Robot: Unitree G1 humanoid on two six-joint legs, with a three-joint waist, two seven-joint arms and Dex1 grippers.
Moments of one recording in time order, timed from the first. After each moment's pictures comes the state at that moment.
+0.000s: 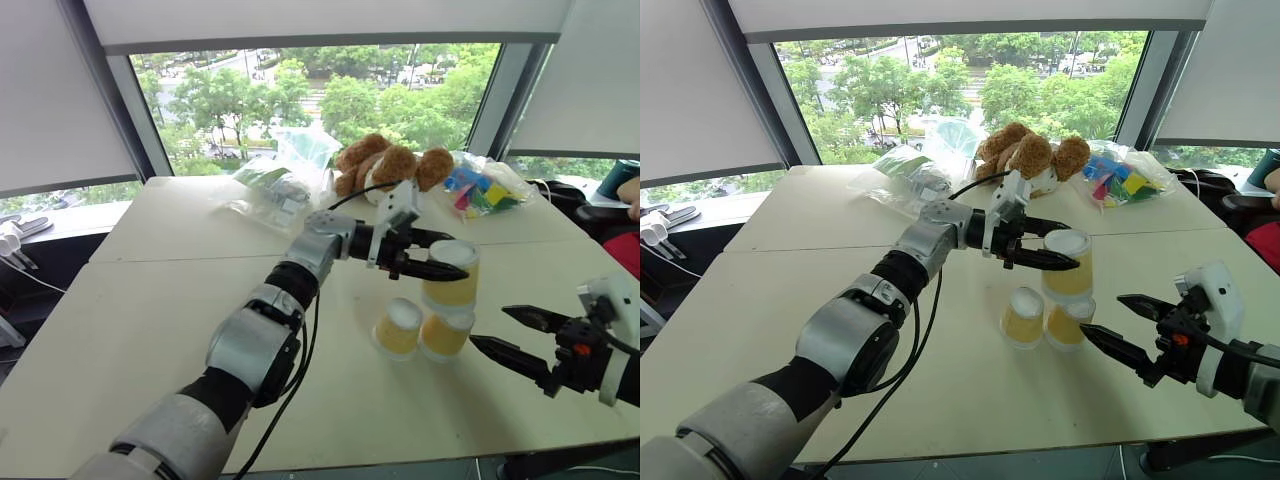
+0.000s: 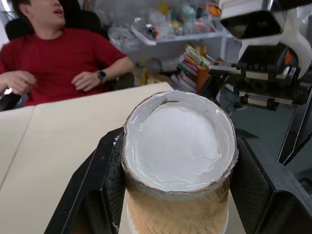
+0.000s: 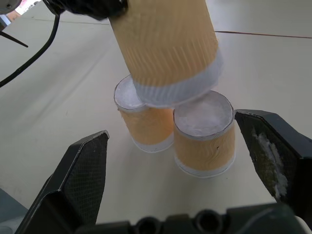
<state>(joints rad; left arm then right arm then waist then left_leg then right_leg) -1.40 -0.09 -0.11 1.14 -0.14 -0.10 -1.39 0.26 -0.93 -0.79 -0.71 1.06 0.95 0.56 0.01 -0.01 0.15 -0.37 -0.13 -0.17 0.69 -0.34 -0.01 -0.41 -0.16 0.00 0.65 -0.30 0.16</state>
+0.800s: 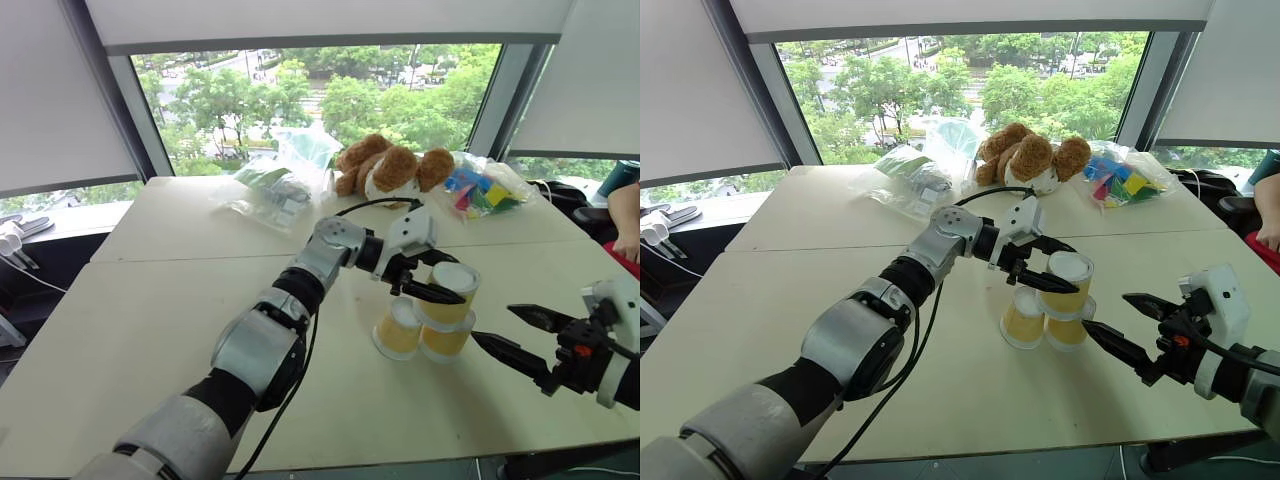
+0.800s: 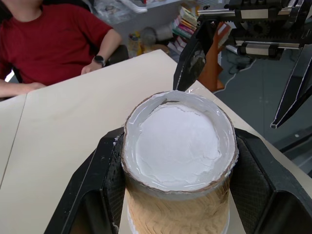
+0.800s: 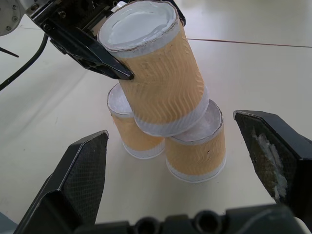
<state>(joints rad) -1.40 -0.11 -0.14 1.18 -0.05 -0.23 -1.37 0.27 -0.91 -0.79 -0.73 1.06 0.92 0.50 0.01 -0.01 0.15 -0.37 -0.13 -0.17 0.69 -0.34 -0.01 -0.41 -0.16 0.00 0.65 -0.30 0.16</state>
